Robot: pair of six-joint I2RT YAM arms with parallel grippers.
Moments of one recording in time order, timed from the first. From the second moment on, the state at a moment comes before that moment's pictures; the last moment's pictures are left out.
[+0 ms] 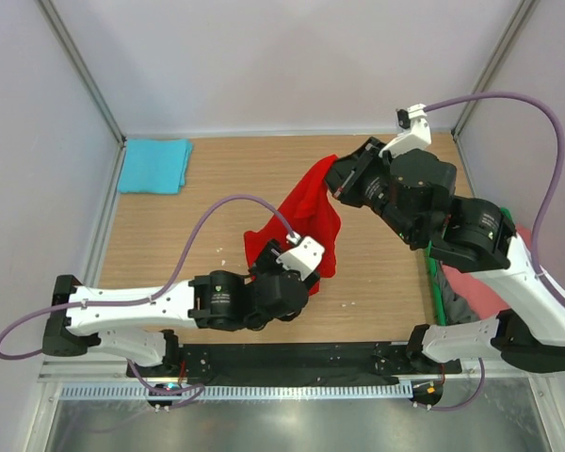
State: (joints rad) left arm -1.50 1.26 1.19 -0.68 -0.85 -0.32; right arm 1.07 1.23 1.84 -0.80 0.59 0.84
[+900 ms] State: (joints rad) left arm -1.16 0.91 1.44 -0.65 -0.88 -0.05; right arm 1.07 1.22 1.78 -0.65 0.61 0.37
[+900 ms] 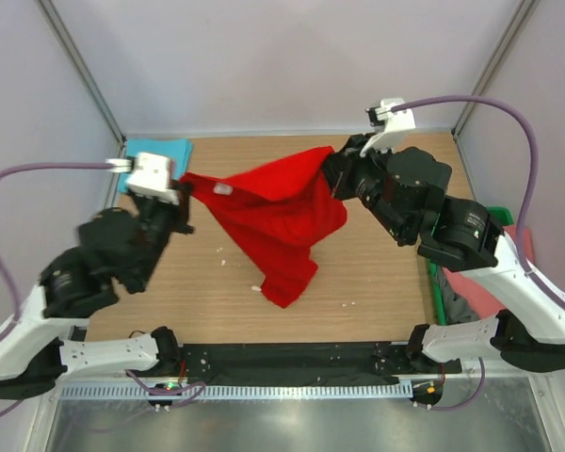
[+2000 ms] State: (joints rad) left arm -1.22 0.80 2.17 -0.69 -0.84 0.48; right arm 1.19 1.71 2.26 -0.41 -0.51 0.61
